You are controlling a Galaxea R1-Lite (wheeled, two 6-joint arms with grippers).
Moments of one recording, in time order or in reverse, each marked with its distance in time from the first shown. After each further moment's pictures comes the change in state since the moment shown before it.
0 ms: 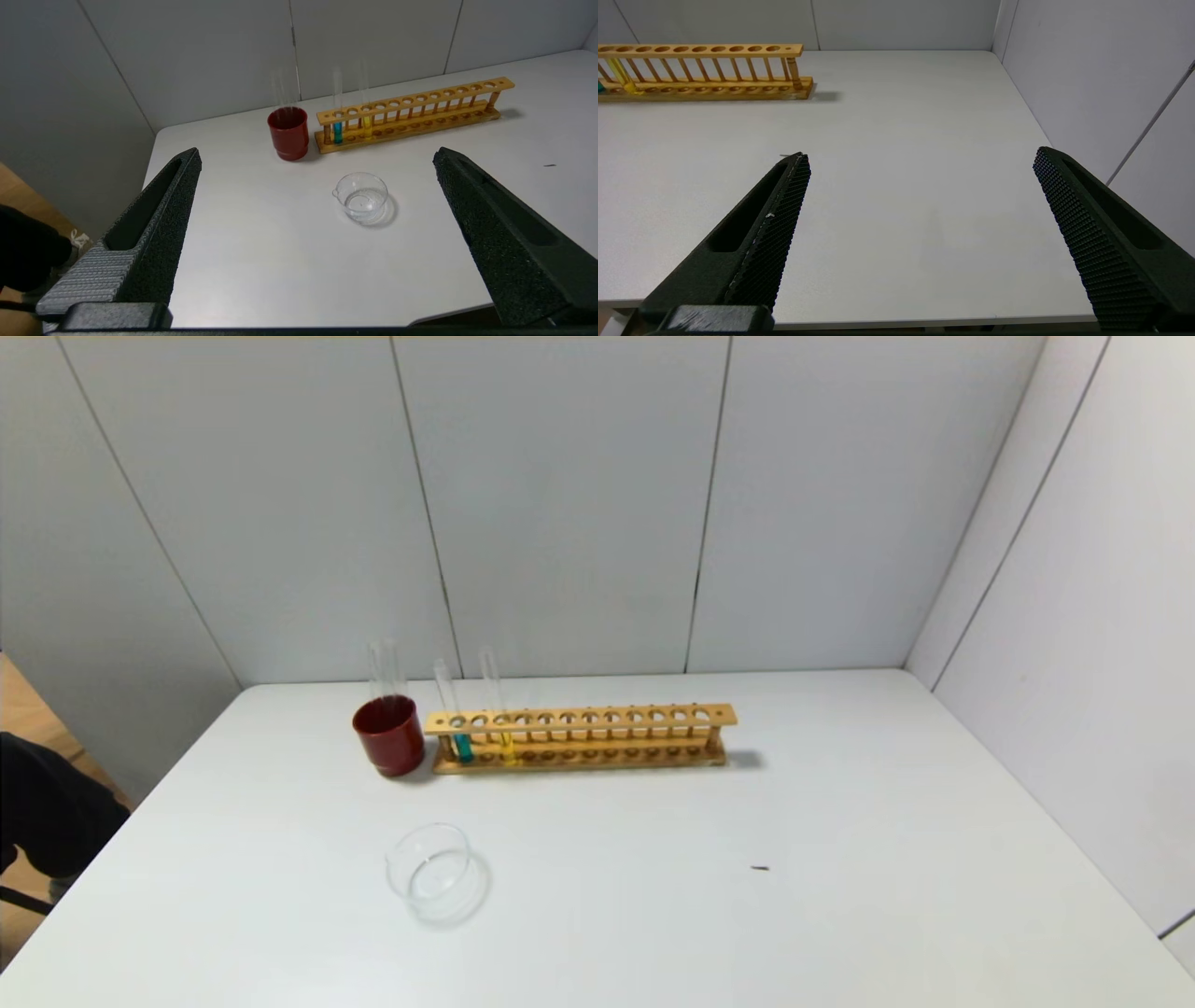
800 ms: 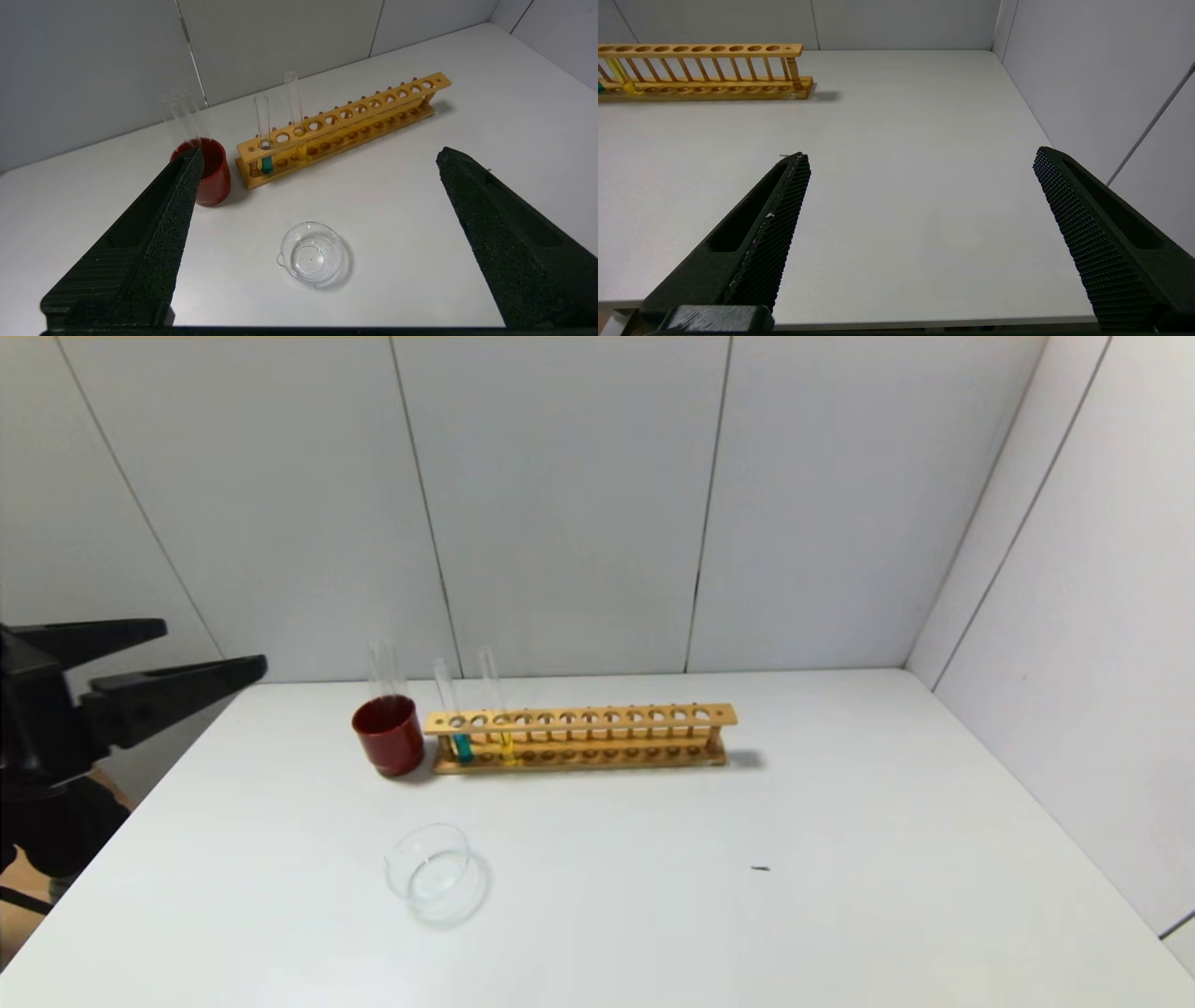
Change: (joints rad) left arm -0.031 0.707 -0.038 -0.508 -0.280 -0.038; right arm 0.000 0.000 0.000 0.000 0.000 0.000
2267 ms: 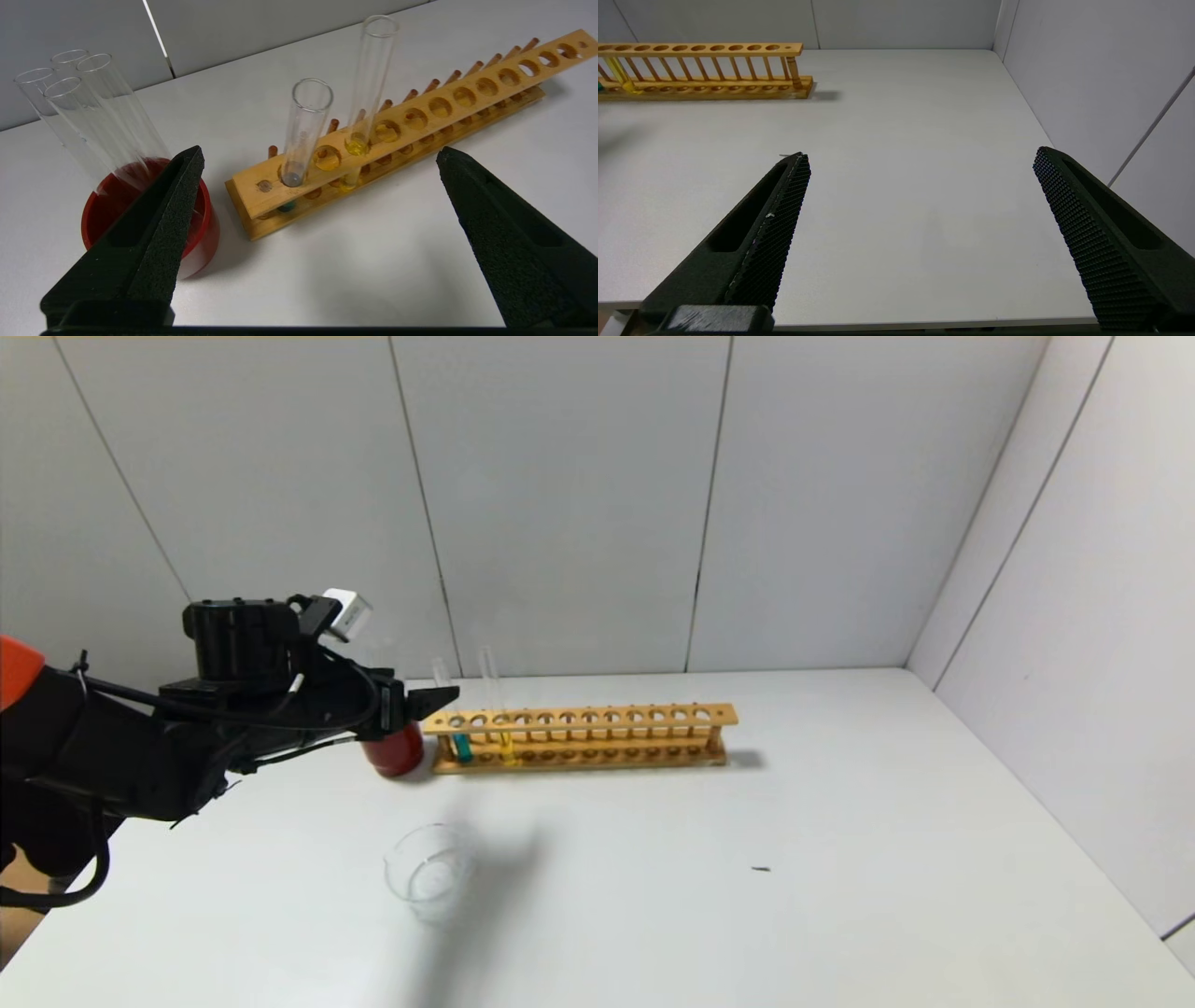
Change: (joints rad) left arm -0.076 0.819 -0.079 -0.604 0.038 -0.016; right arm 0.001 0.000 0.000 0.000 0.000 0.000
